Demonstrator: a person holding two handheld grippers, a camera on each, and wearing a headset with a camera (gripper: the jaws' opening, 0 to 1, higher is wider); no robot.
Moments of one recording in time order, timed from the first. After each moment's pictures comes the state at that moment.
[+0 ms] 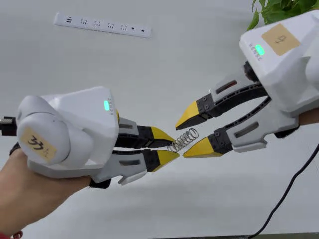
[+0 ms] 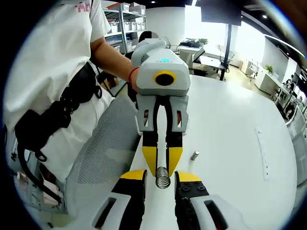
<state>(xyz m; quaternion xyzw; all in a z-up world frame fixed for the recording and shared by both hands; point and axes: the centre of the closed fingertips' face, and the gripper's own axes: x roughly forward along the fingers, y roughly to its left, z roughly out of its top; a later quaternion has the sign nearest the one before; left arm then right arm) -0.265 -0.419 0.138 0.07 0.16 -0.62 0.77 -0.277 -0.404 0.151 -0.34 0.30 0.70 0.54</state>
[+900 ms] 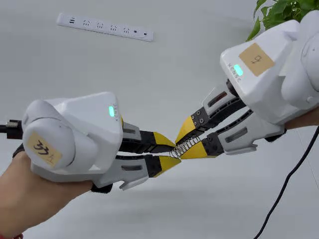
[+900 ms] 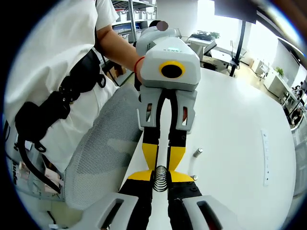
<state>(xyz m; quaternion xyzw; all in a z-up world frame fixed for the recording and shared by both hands) -0.267 -0.419 0.137 0.07 0.15 -0.62 0.77 -0.276 -0.404 0.144 -0.37 0.31 0.71 0.51</state>
